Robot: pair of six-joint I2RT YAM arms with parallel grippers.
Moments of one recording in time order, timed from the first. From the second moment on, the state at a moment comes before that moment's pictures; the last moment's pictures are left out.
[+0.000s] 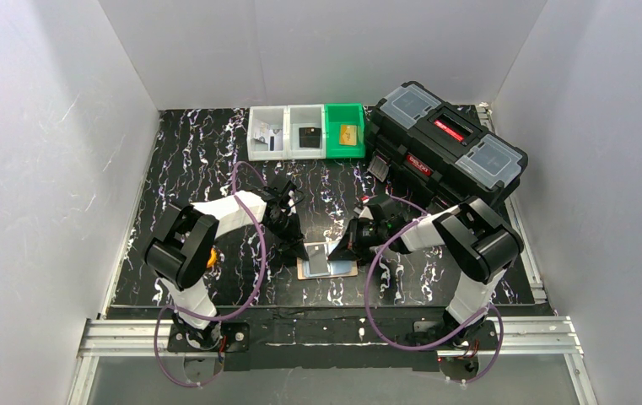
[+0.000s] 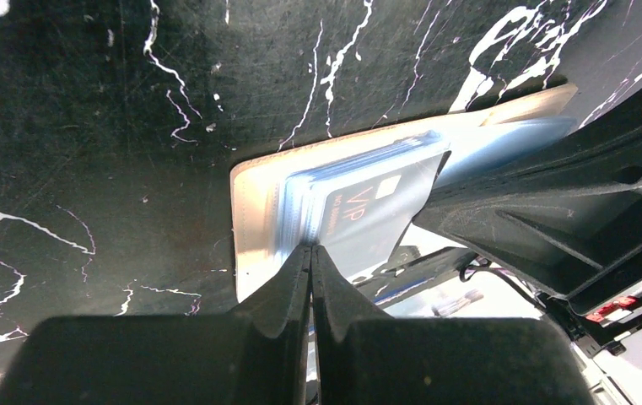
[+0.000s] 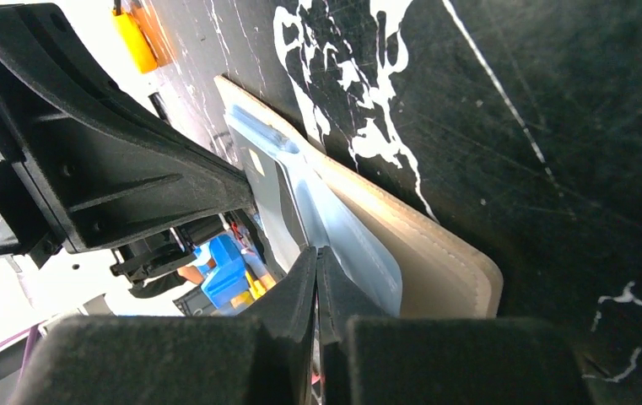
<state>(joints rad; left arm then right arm) -0.55 1.74 0.98 -0.62 0.41 -0.78 0.62 1.77 0.63 0.34 -0.70 1.07</state>
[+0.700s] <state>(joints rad) -0.55 1.76 0.99 -0.62 0.43 -0.78 0.62 1.87 0.62 0.51 -0.80 1.12</state>
